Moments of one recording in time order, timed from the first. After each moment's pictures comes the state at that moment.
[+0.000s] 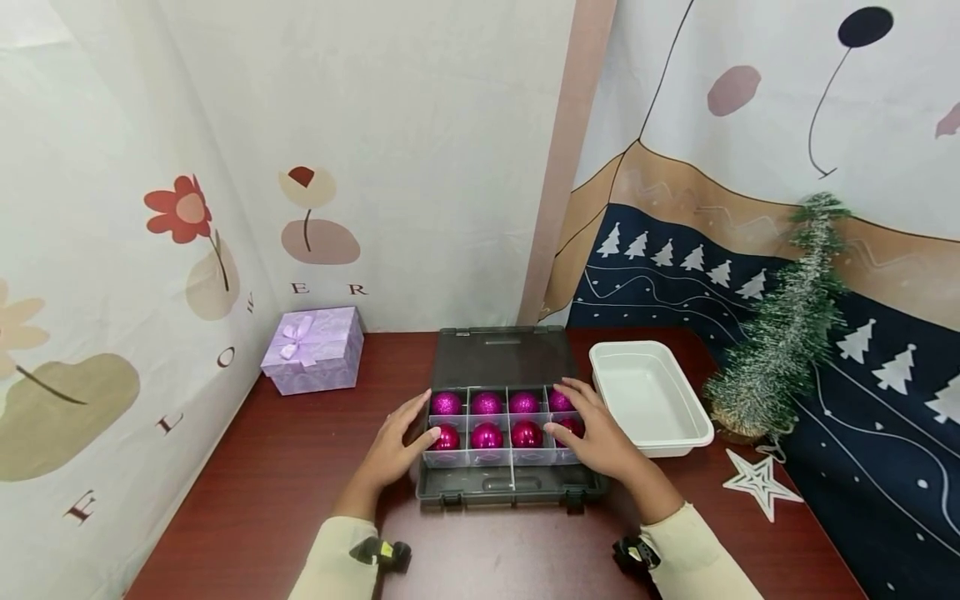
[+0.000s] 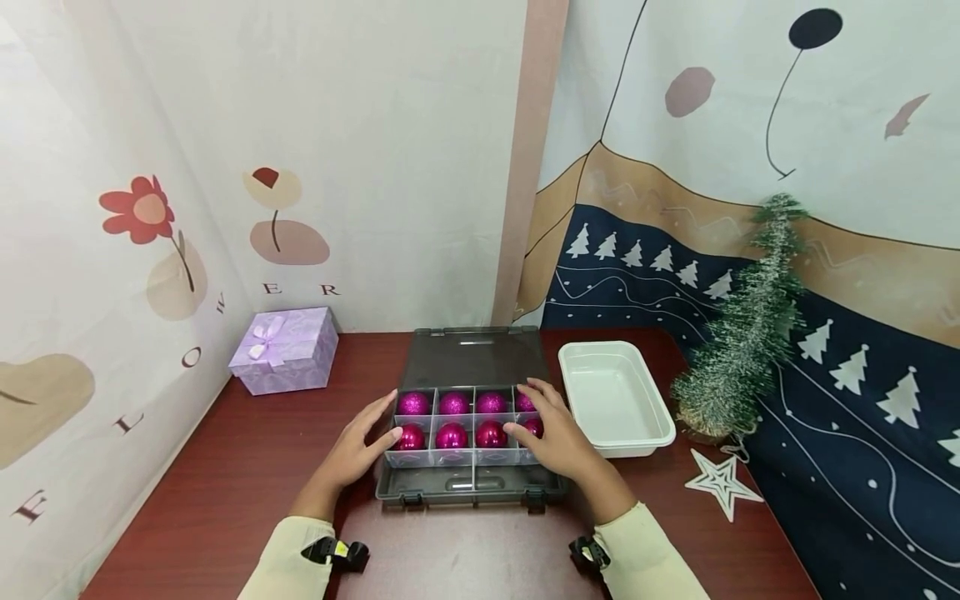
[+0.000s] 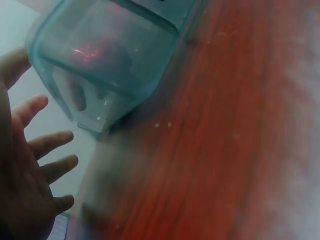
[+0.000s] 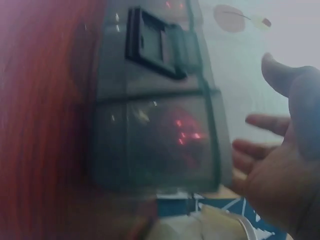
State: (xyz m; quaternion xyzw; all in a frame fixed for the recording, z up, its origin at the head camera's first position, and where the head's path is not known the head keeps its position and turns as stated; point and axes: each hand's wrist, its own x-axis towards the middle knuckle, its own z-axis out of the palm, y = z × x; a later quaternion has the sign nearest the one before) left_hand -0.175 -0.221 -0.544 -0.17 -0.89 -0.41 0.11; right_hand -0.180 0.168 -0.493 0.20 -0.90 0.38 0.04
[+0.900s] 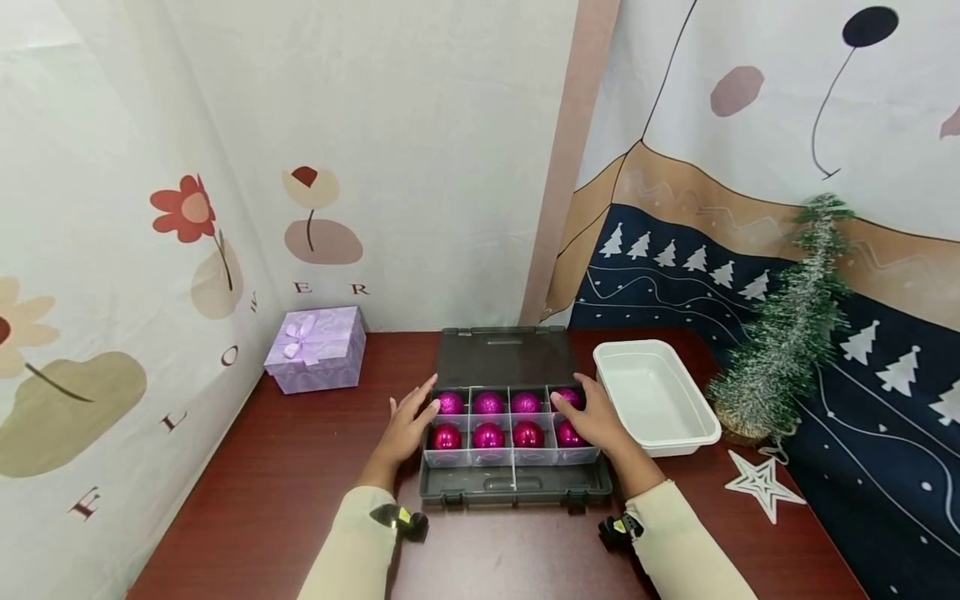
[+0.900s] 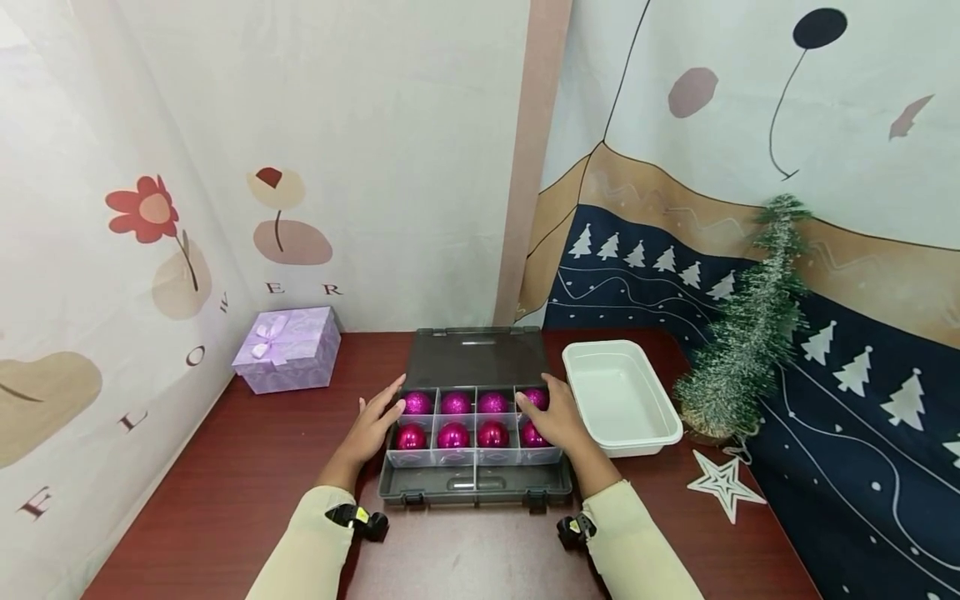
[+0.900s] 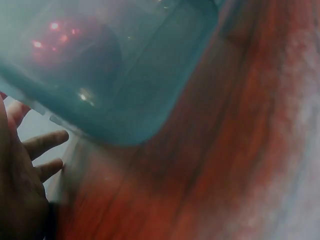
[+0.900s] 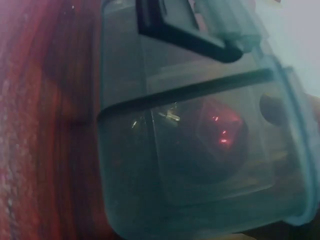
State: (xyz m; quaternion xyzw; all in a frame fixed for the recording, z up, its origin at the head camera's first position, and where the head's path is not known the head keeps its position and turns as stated) left_hand -0.218 -0.215 -0.569 -0.12 -0.86 -0.48 0.08; right_hand -0.226 0.163 -0.515 0.06 -0.90 0.42 -0.01
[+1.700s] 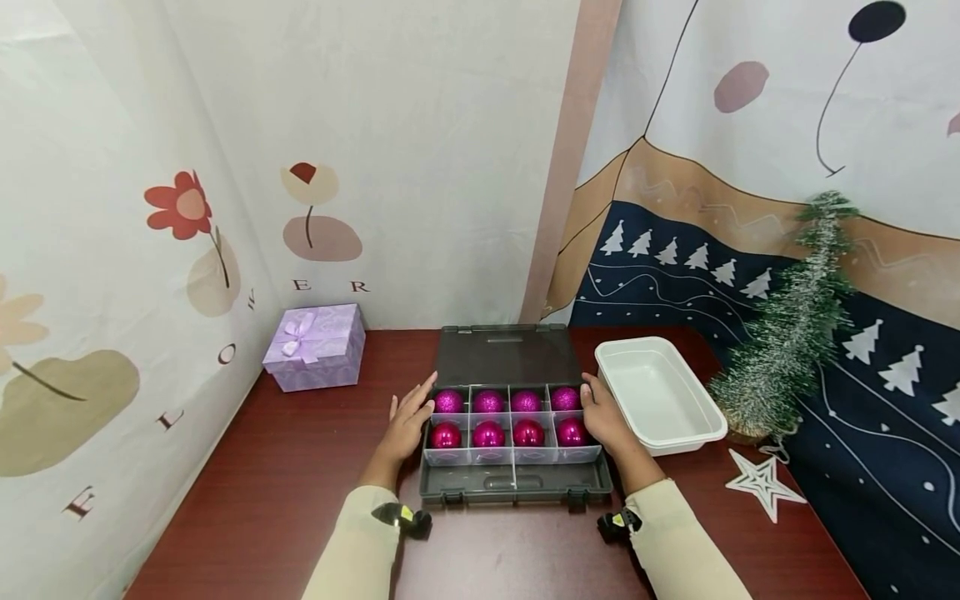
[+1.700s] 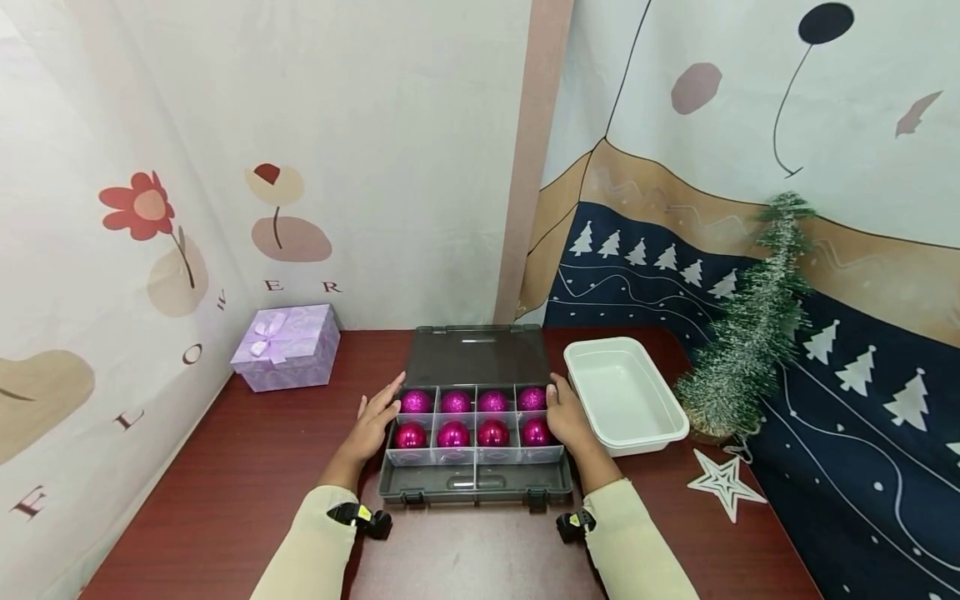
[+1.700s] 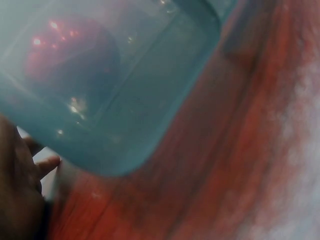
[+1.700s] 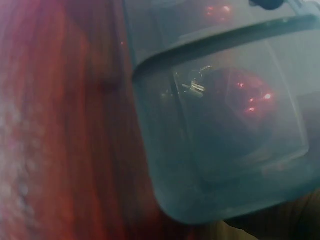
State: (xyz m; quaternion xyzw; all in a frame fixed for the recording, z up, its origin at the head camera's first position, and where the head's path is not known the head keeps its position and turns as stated) left_hand -0.220 -0.213 -0.567 -0.11 -0.86 -0.50 0.06; right_hand -0.237 0.172 -0.530 0.00 -0.86 0.51 -0.03
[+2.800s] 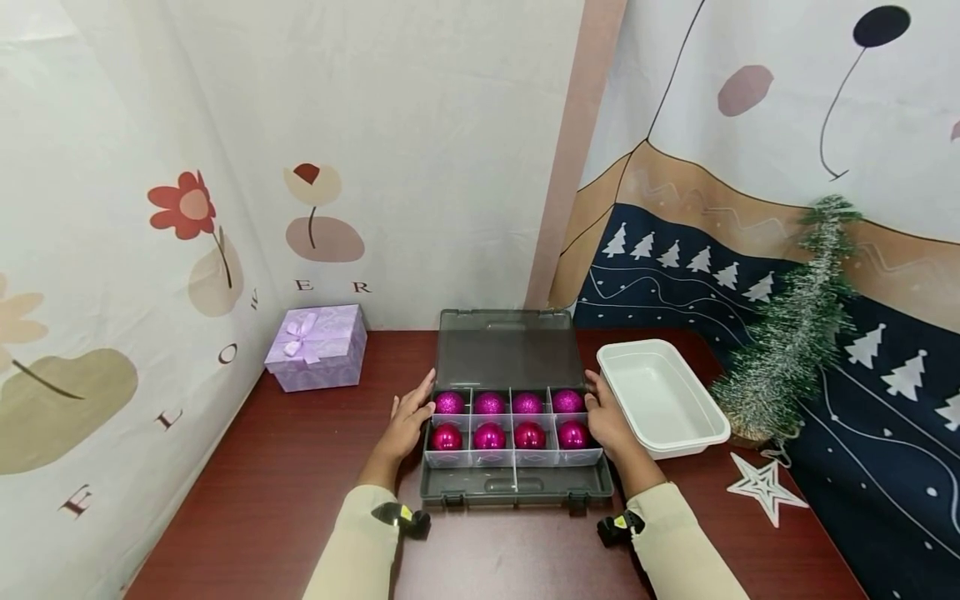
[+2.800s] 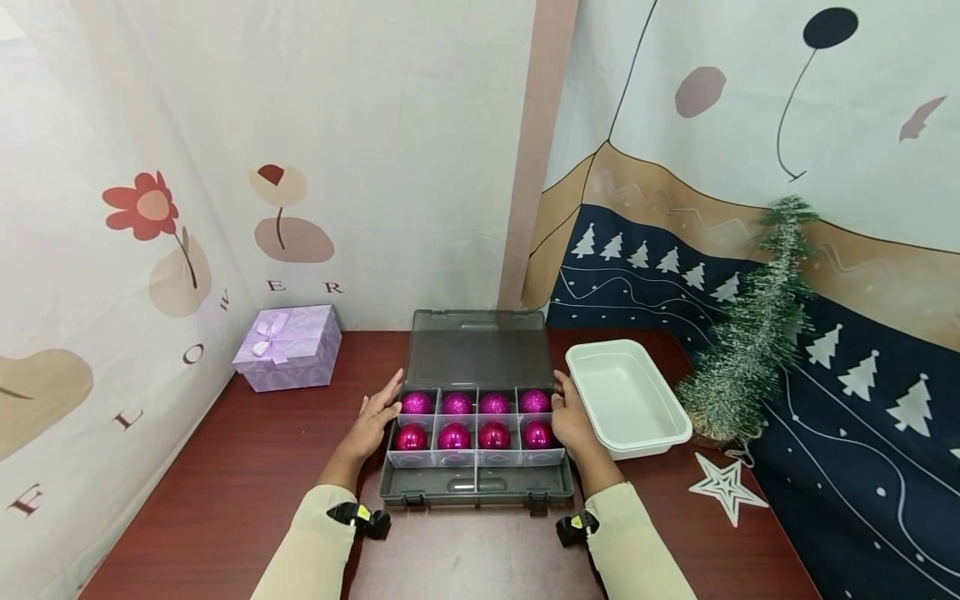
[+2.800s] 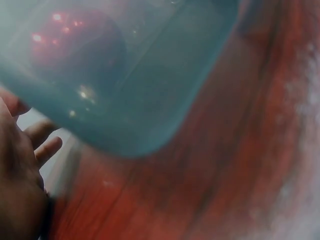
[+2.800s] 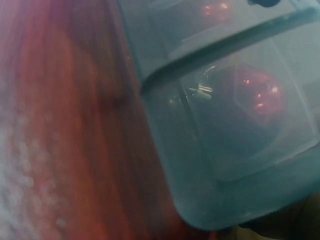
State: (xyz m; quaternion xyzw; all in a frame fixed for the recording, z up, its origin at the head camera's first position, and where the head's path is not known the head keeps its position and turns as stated) left_hand -0.224 -0.215 -0.564 -0.13 -0.84 -0.53 0.07; right_hand -0.238 0.174 -0.539 -0.01 -0.81 0.59 -0.04
